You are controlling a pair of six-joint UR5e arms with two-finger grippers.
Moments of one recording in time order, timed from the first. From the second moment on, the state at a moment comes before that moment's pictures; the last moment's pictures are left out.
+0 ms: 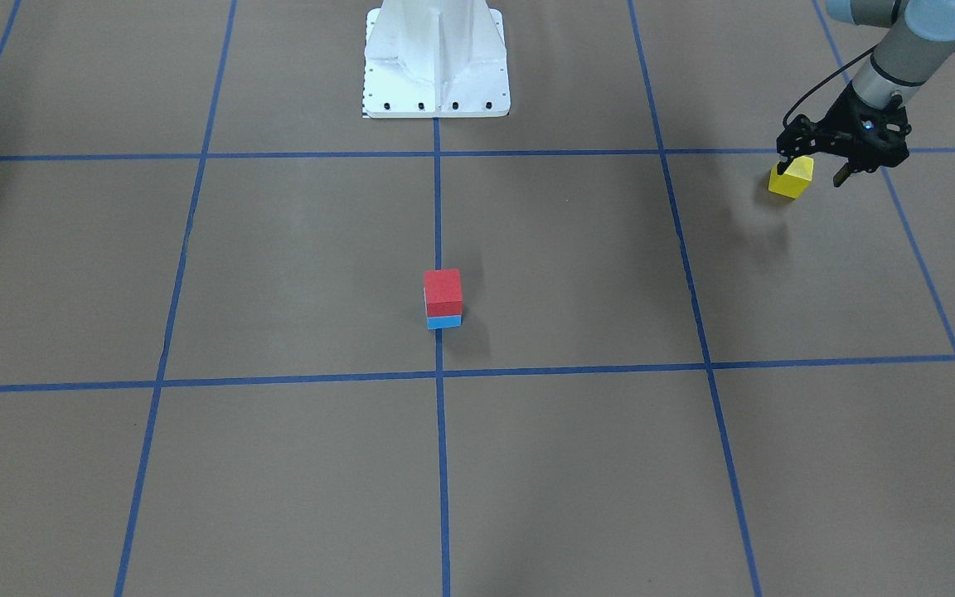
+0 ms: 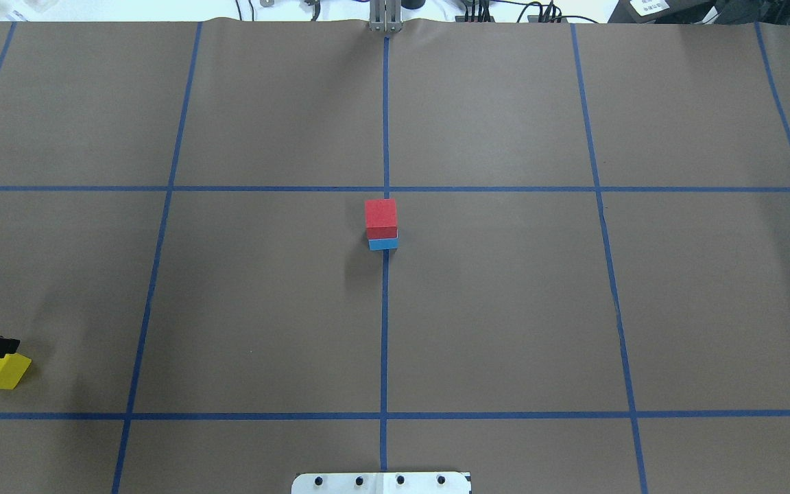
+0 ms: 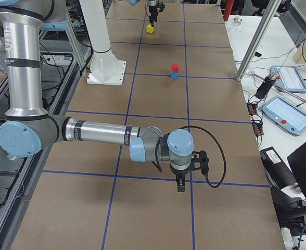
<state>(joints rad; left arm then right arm) -0.72 -1.17 -1.92 -2.35 -2.00 -0.77 1.62 -1.58 1.52 -1.40 2.34 0.01</state>
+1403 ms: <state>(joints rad) -0.58 -1.17 -1.89 -2.36 -1.93 -0.76 1.62 -1.58 1.52 -1.40 2.34 0.01</state>
